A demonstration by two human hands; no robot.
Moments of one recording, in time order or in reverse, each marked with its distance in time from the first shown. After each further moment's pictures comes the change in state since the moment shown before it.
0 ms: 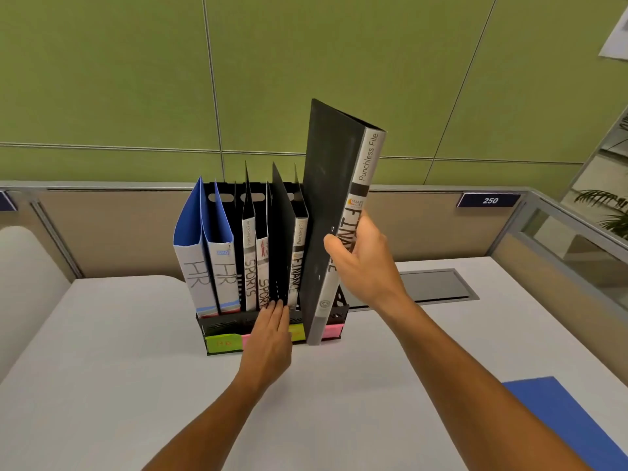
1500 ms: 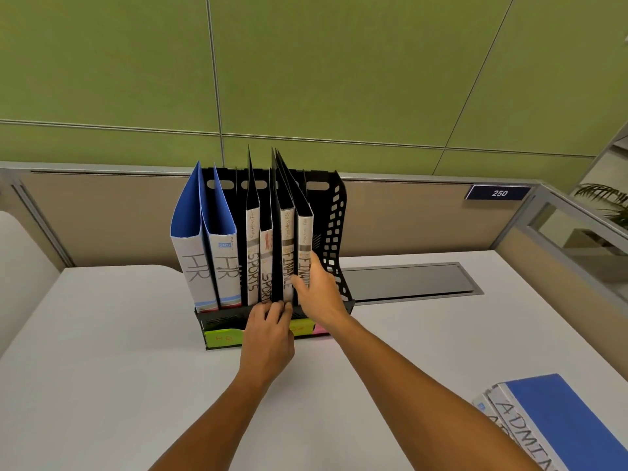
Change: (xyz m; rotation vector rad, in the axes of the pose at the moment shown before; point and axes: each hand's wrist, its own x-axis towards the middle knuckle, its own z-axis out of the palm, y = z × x) left_hand 0.005 -0.014 0.022 -0.056 0.126 -0.016; right_hand -0.006 0.120 0.104 -0.100 -0.185 0.317
